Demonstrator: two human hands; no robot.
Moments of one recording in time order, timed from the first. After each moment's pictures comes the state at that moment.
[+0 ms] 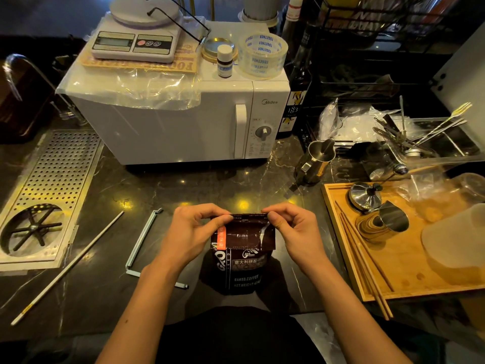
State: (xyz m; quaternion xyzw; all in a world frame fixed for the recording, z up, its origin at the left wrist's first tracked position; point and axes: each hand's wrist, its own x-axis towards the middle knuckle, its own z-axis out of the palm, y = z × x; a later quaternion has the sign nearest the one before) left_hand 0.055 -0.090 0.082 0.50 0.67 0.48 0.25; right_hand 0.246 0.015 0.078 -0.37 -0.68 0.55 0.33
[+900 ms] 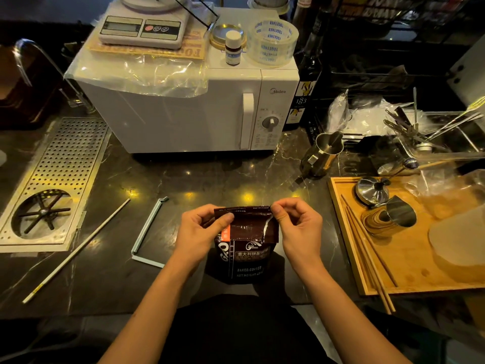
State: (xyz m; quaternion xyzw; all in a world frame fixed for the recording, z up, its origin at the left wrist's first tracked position) left_hand 0.077 -0.104 0.048 0.30 0.61 0.62 0.39; right_hand 0.242 -0.004 0.066 -0.40 -0.62 0.53 0.41
